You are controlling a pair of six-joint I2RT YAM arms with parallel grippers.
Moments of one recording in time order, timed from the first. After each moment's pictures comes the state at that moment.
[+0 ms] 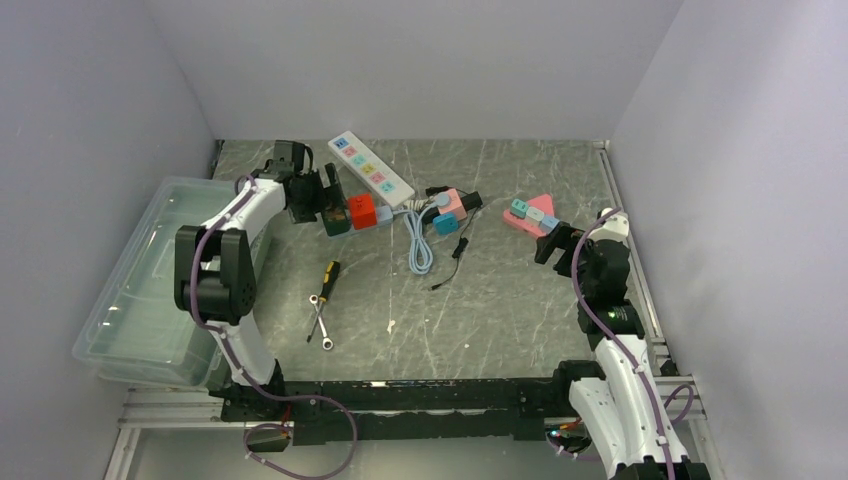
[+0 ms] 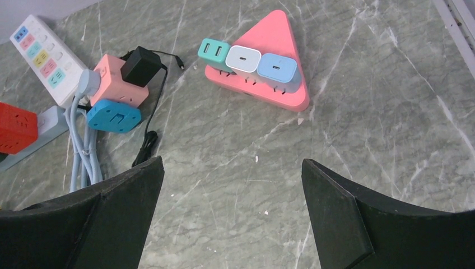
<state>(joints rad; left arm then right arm) -0.10 1.79 1.35 -0.50 0.19 -0.42 -0.01 0.65 0.50 -0.19 0.00 0.33</state>
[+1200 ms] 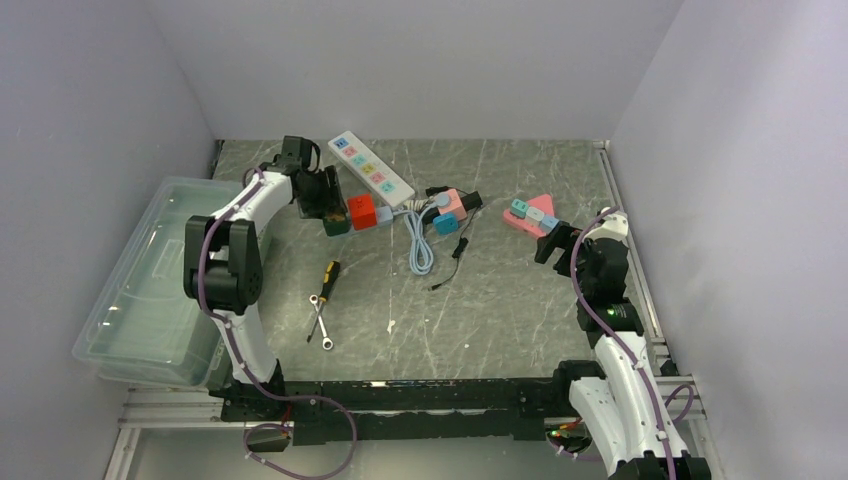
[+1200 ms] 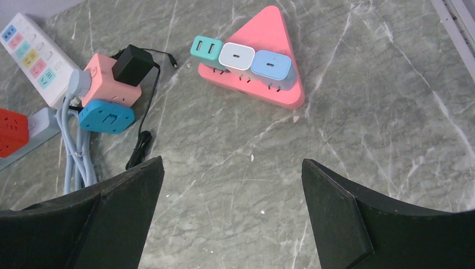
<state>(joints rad) -0.12 1.89 1.45 -0.56 0.19 -0.35 -0.01 0.67 0.50 -0.18 0.02 0.33</state>
